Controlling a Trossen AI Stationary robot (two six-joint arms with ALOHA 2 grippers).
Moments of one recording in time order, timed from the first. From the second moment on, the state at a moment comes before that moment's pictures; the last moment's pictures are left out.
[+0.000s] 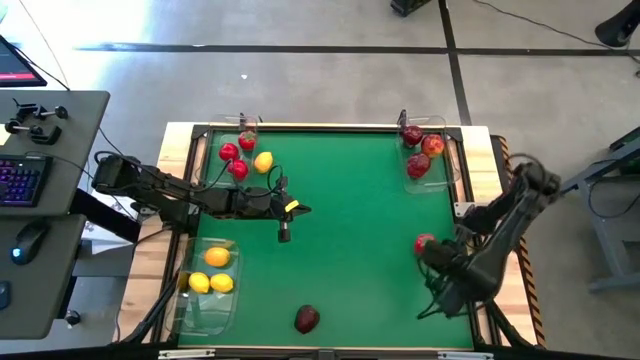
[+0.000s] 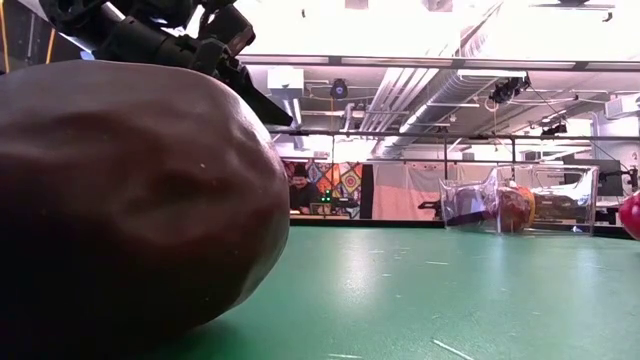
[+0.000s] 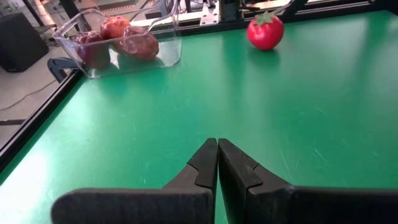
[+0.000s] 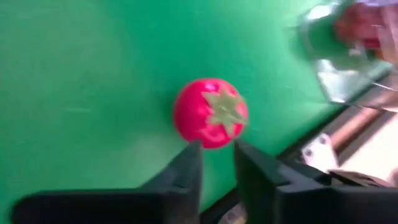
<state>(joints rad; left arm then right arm) -0.06 1.40 0.57 0.43 -0.21 0.11 0.93 1.49 1.13 -1.52 0.33 1.40</state>
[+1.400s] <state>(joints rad) -0.06 1.40 0.57 0.43 -0.21 0.11 0.90 1.44 0.91 -1.29 0.34 1.35</state>
